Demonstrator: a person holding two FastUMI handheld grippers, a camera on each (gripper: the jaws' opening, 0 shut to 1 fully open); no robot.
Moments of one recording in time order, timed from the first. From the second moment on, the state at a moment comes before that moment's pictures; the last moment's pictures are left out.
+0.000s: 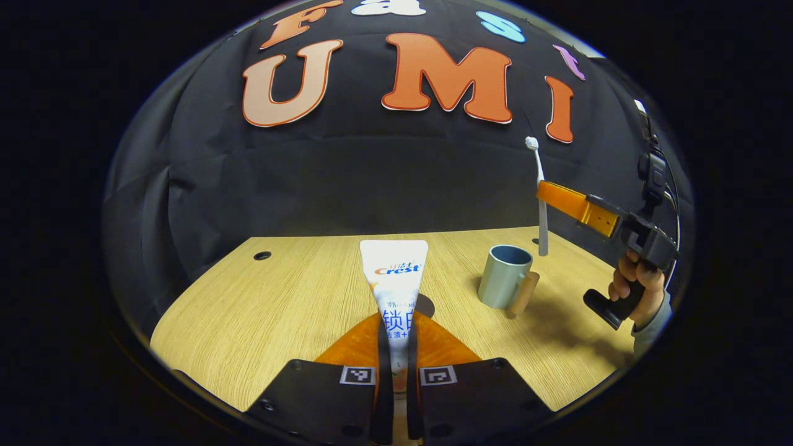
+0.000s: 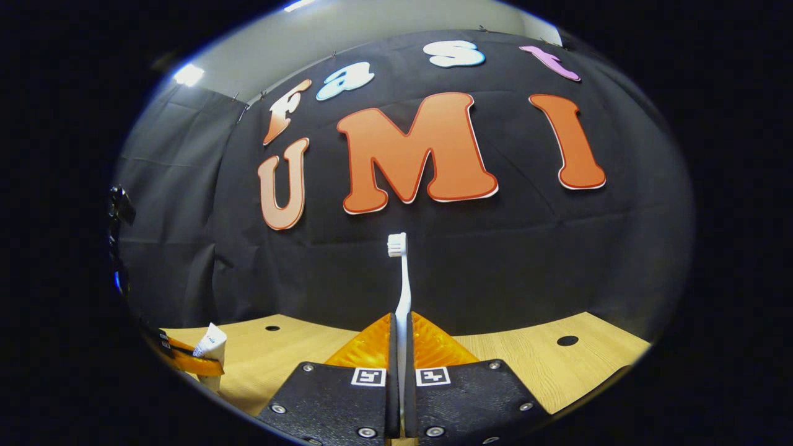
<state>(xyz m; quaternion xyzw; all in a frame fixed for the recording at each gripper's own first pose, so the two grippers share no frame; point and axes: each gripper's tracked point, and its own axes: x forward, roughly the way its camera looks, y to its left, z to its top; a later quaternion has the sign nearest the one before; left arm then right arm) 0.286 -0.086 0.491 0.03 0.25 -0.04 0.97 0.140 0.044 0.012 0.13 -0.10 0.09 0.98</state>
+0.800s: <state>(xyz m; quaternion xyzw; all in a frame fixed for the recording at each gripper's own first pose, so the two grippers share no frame) 0.293 -0.088 0.501 0.03 0.21 -0.04 0.98 0.177 0.055 -0.054 0.15 -0.03 0.09 0.98</state>
